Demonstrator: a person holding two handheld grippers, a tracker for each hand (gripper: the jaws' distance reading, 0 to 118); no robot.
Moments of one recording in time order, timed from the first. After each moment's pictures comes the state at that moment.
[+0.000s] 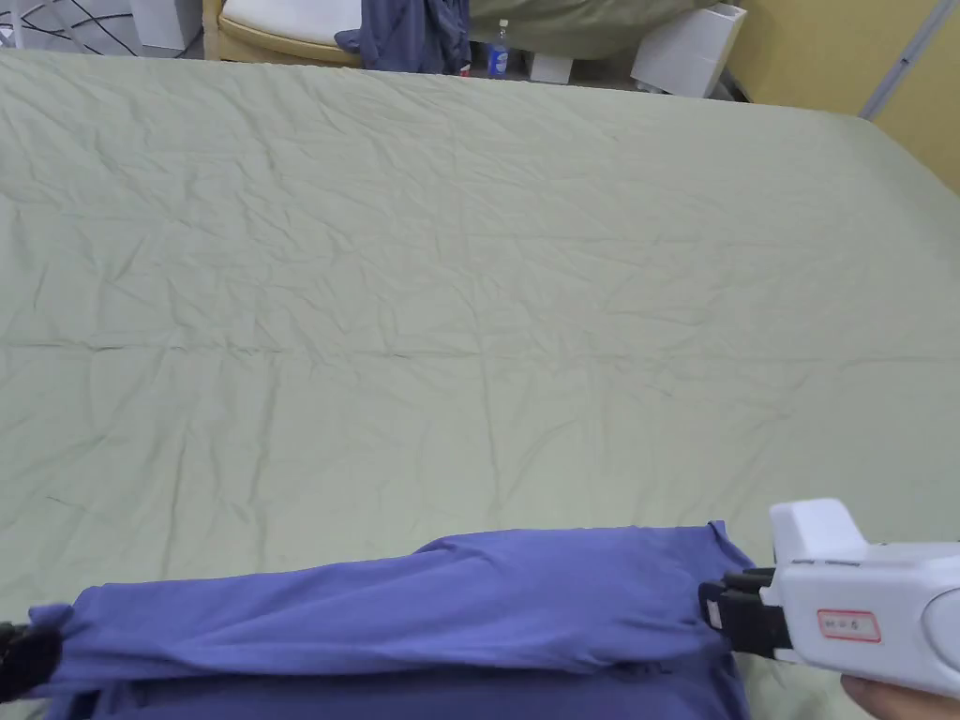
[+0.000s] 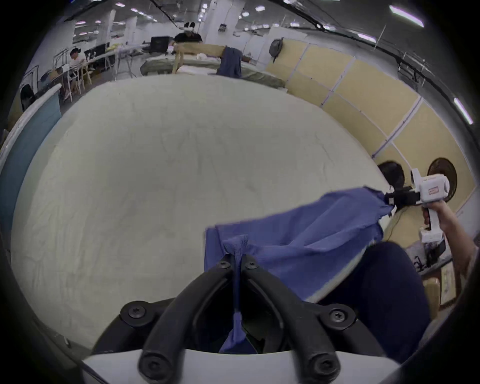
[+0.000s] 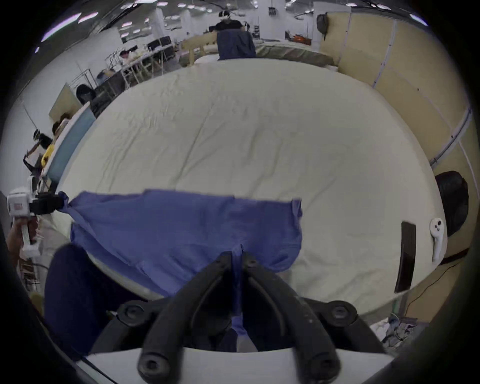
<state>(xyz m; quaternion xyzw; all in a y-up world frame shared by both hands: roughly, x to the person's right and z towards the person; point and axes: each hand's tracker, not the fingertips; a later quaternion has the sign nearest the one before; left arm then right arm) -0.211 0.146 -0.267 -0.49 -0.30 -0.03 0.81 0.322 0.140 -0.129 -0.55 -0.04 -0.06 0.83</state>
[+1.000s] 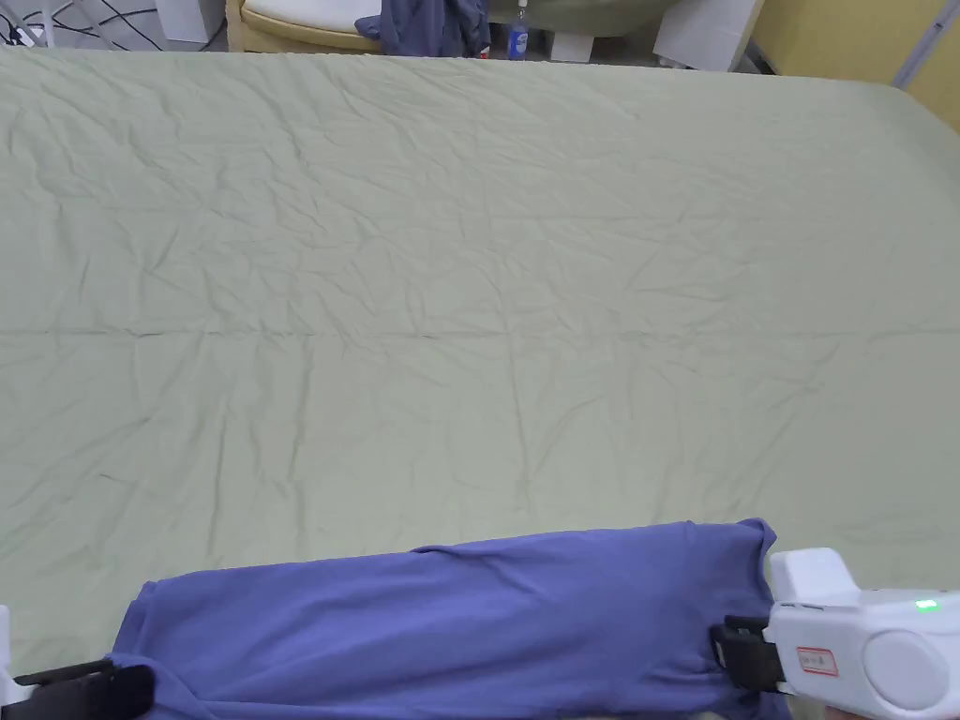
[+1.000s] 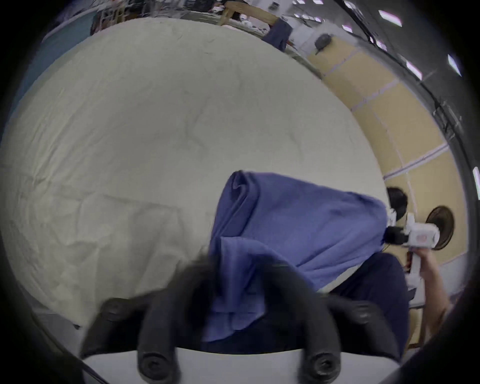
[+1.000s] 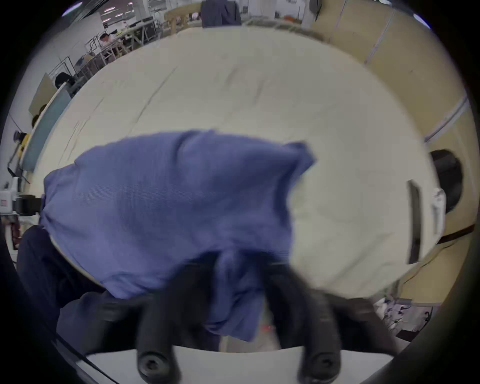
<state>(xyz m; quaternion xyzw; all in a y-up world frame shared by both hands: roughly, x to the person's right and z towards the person) -0.235 0.091 -0.275 -0.56 -0.25 0.13 0.78 0.313 0.088 -0.107 -0.56 -0.13 -0.02 0.82</state>
